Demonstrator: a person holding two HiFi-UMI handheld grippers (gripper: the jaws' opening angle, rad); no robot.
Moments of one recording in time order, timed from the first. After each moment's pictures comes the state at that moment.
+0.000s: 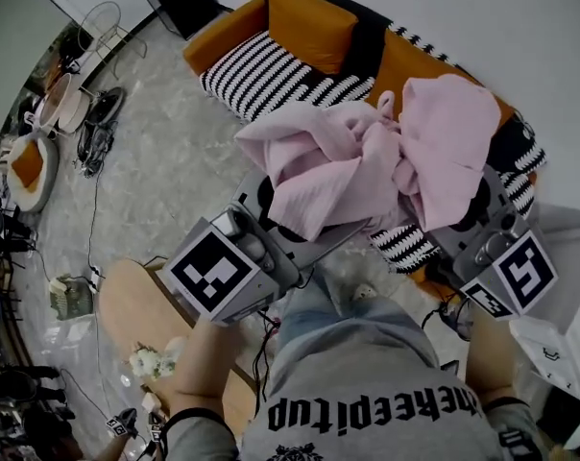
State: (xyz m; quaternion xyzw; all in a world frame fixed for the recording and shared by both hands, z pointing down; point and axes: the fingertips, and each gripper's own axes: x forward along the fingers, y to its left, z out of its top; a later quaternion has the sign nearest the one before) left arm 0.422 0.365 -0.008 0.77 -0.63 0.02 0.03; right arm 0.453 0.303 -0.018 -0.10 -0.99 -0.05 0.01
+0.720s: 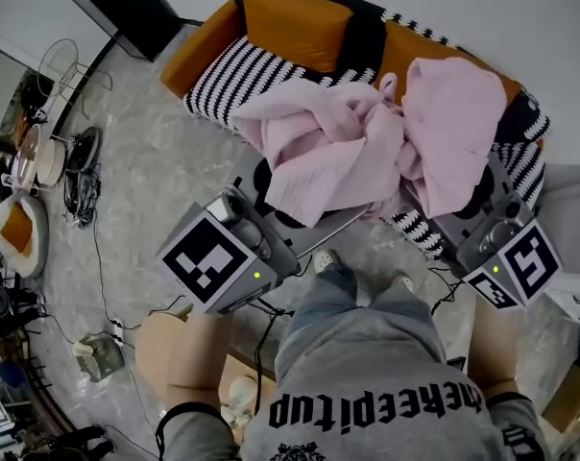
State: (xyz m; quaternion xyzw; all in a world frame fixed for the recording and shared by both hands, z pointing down) left arm 0.208 0.362 -0.011 0.83 -0.55 0.04 0.05; right arm 0.250 0.307 -0.019 0.01 -1.00 -0.02 0.03
